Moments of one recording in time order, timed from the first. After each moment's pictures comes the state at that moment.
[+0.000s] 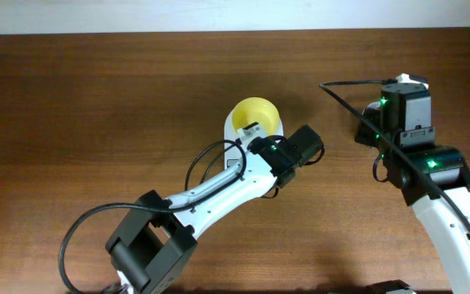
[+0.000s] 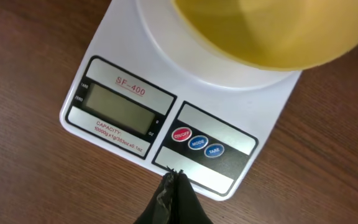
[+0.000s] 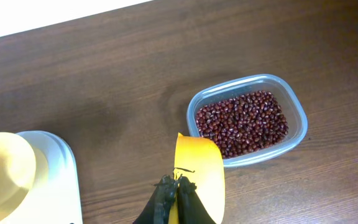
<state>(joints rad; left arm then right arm) -0.87 1.91 1.45 -0.90 -0.37 -1.33 0.17 1.24 1.19 -0.75 0.29 0.36</state>
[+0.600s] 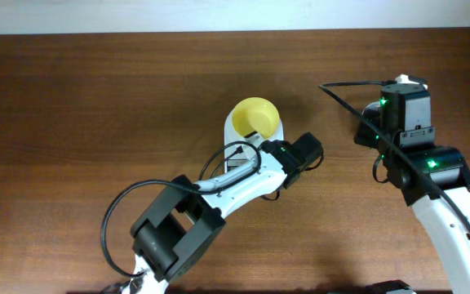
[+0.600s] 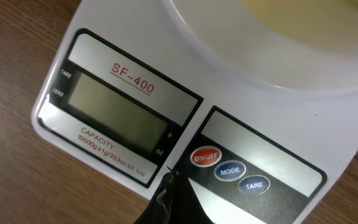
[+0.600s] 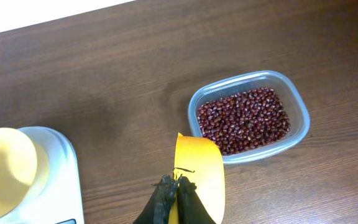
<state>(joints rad) -0.87 2.05 1.45 -0.87 -0.39 -1.39 0.17 1.24 1.19 -0.76 0.27 0.36</state>
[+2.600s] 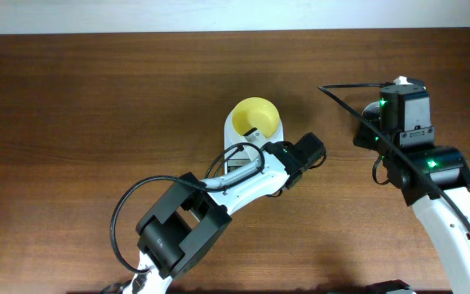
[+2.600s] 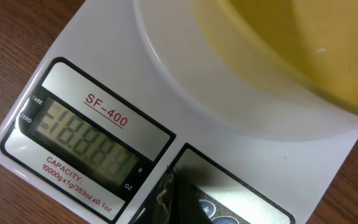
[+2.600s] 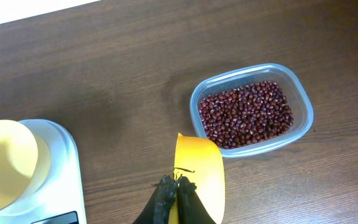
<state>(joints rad) -0.87 2.09 1.45 -0.78 -0.49 -1.46 0.17 1.24 1.19 -0.78 0.26 0.36</state>
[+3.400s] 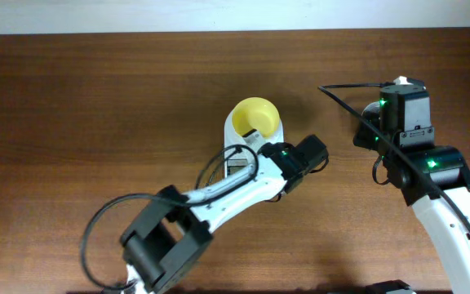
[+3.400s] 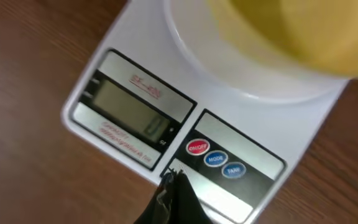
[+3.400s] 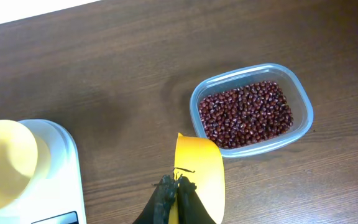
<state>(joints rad) -0.90 1.98 1.45 -0.91 -0.46 -1.46 0.17 1.24 1.19 -0.78 0.26 0.36</state>
